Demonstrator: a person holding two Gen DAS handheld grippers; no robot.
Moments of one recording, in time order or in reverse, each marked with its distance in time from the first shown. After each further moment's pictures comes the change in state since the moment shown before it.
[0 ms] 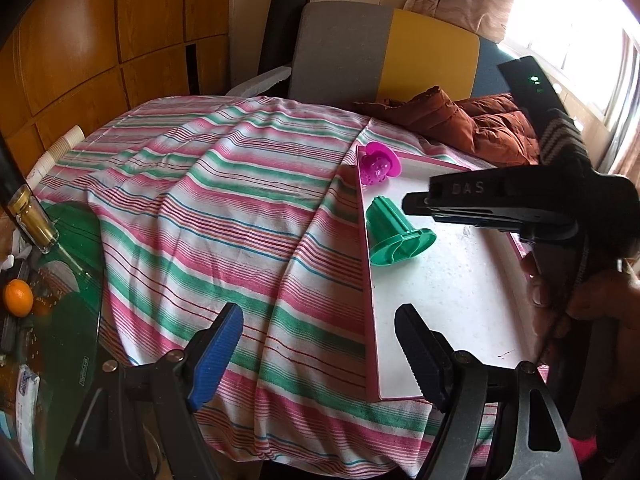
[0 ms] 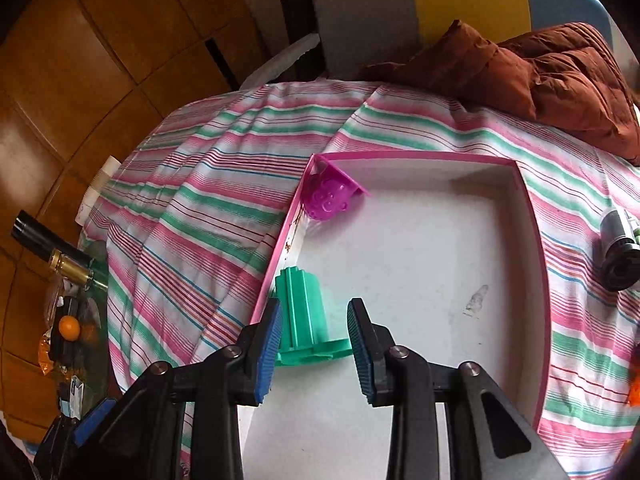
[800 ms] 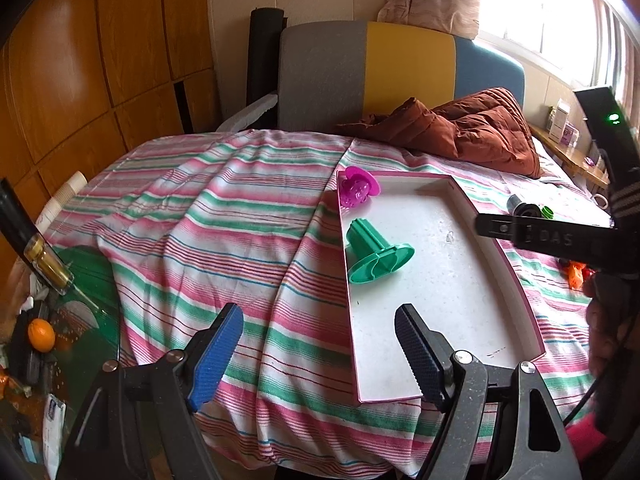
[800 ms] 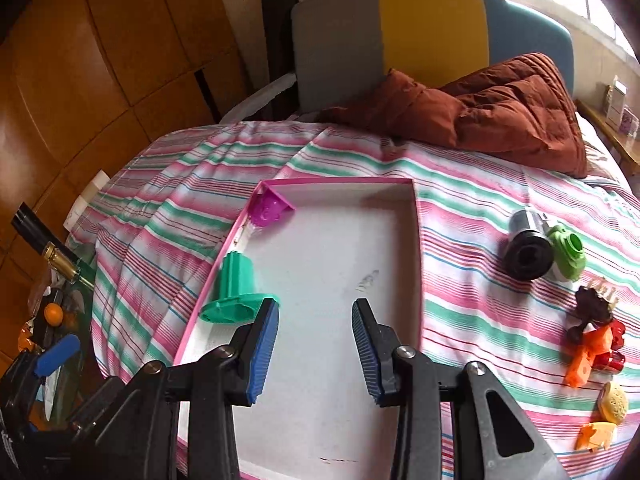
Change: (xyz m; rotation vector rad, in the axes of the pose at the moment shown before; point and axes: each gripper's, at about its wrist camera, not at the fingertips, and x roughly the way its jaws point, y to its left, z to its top) left arm -0.025 -0.027 0.004 0.118 -0.083 0.040; right arm -0.078 -0.044 -0.034 -0.033 -0.142 -0.107
